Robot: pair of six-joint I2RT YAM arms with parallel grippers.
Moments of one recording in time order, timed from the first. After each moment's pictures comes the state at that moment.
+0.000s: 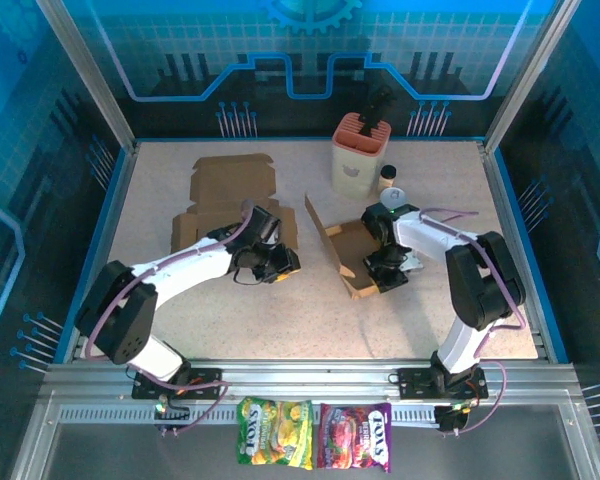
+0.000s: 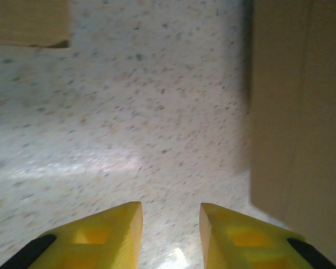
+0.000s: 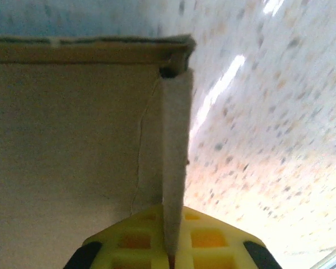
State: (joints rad) left arm -0.57 1.55 0.94 -0.43 0.35 -1.00; right arm 0.41 1.73 1.09 -1.05 -0.13 1.59
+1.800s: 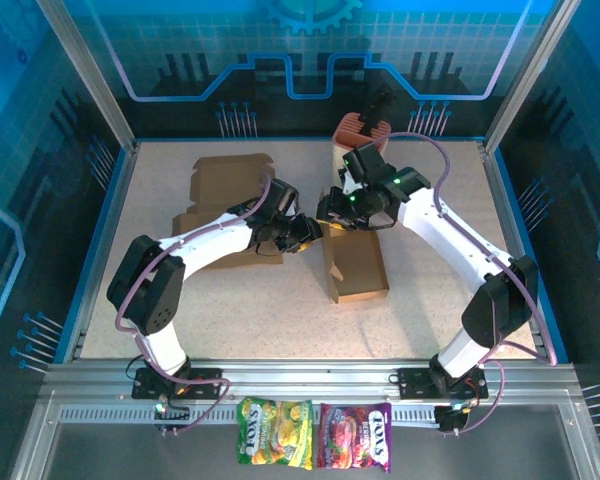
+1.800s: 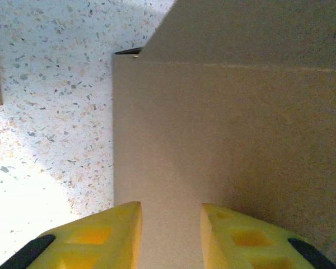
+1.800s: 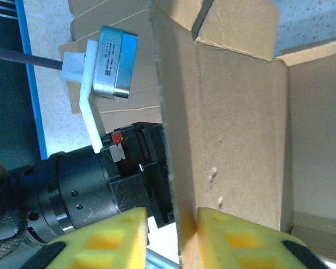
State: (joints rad) left arm -0.56 1.76 1.21 -0.35 0.38 -1.00; right arm 0.54 1.62 1.55 -0.92 -0.34 0.78
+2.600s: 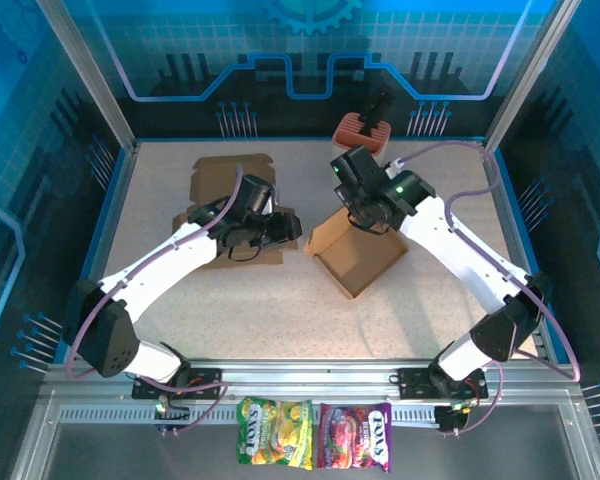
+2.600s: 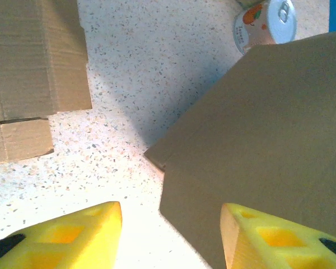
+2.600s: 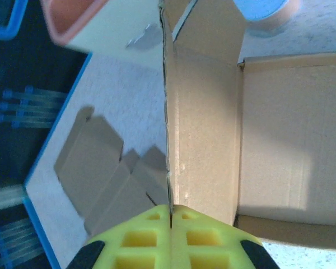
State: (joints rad) left arm -0.55 1.44 1.18 -0.61 0.21 -0.77; right arm 0.68 1.57 1.68 -1.09 0.42 1.57
